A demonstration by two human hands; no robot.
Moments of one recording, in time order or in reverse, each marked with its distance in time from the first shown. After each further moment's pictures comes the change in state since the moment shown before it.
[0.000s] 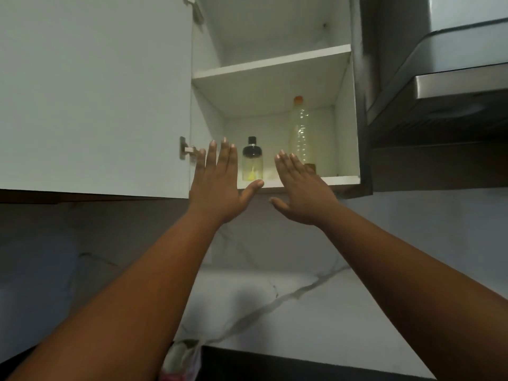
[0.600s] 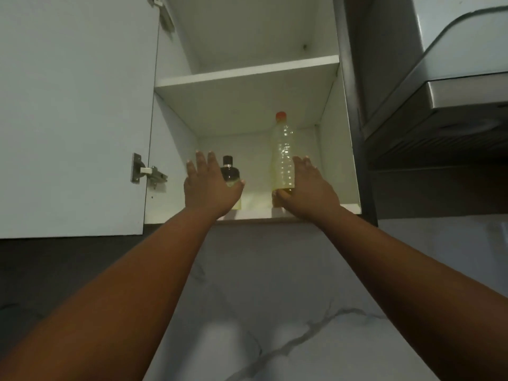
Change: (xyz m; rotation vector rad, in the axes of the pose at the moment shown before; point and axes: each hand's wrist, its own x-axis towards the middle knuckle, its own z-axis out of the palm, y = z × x) left_hand 0.113 0.015 0.087 -0.435 -0.036 -0.266; right_hand 0.075 0.076 0.037 0.254 0.109 0.415
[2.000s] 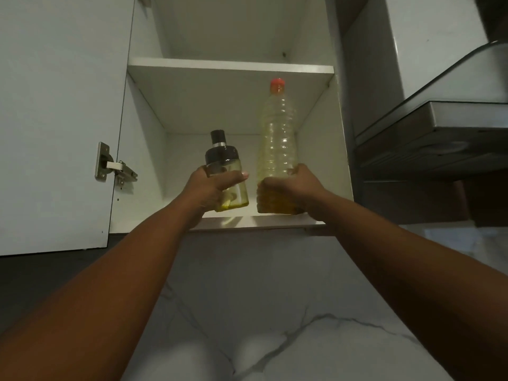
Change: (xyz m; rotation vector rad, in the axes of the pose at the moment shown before) left_hand 0.027 -0.020 0.010 -1.212 -0.390 -0.099; right_hand 0.031 -0.017 0.001 0.817 -0.084 0.351
